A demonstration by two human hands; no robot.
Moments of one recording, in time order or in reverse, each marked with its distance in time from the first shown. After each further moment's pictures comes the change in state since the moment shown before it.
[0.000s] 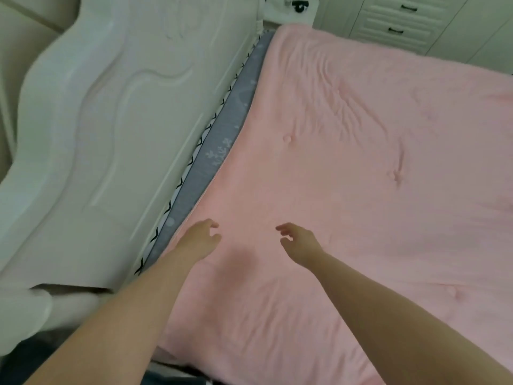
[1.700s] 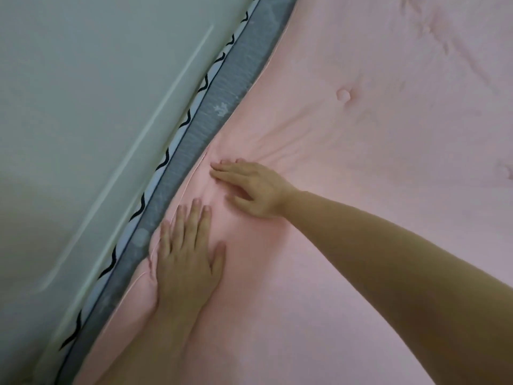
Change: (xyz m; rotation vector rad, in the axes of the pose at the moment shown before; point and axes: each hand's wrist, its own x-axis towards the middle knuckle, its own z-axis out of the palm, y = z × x) left_hand 0.198 -0.144 0.105 0.451 0.421 0.117; right_hand 0.363 -0.054 0.161 -0.579 -0.131 -0.866
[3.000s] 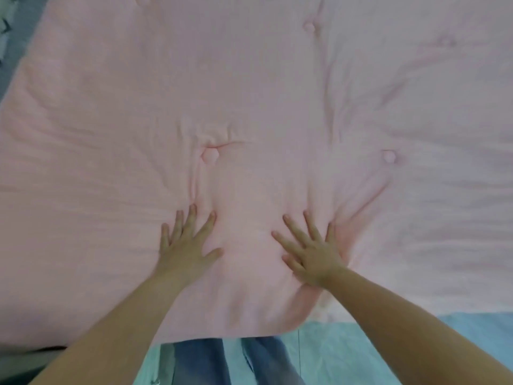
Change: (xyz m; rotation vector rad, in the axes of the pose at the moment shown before) left_hand -0.258 0.244 0.045 0.072 -0.548 0.325; right_hand -0.626 -0.095 0.146 -0.035 -0.175 0.749
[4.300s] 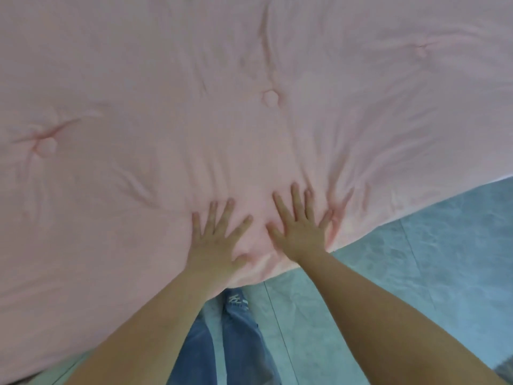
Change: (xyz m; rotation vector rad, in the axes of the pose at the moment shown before) left_hand -0.027 0.269 0.093 0.283 0.070 0.565; right_hand -0.141 0.116 0.084 0.441 0.108 0.641
